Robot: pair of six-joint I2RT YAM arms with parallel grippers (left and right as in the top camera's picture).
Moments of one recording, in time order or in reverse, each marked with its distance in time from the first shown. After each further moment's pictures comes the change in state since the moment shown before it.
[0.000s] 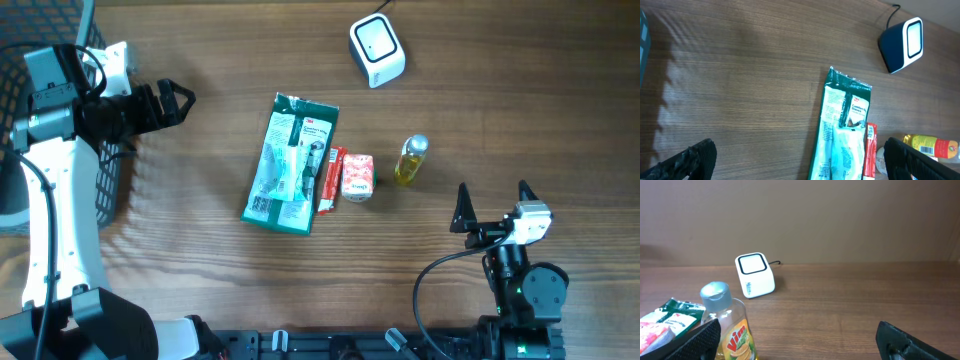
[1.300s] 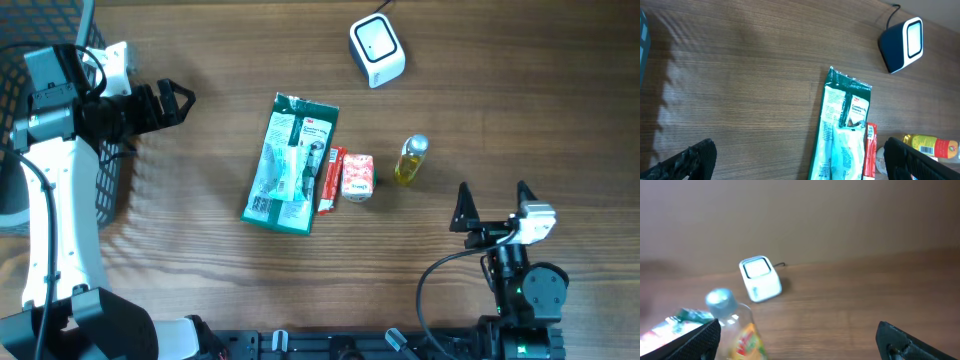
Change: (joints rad) left arm 0.000 0.000 0.000 0.000 0.000 0.000; right arm 0.000 0.000 0.000 0.000 -0.001 0.153
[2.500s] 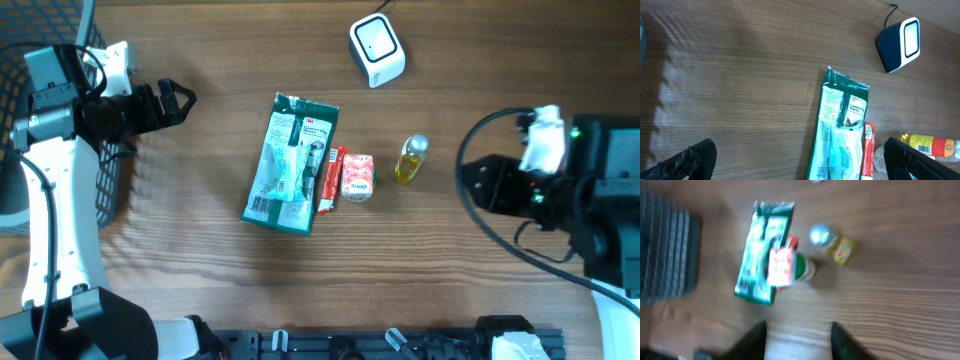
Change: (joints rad) left arm 0.000 0.002 0.000 0.000 0.011 0.000; right arm 0.082 1.023 1.346 -1.267 -0.296 0.074
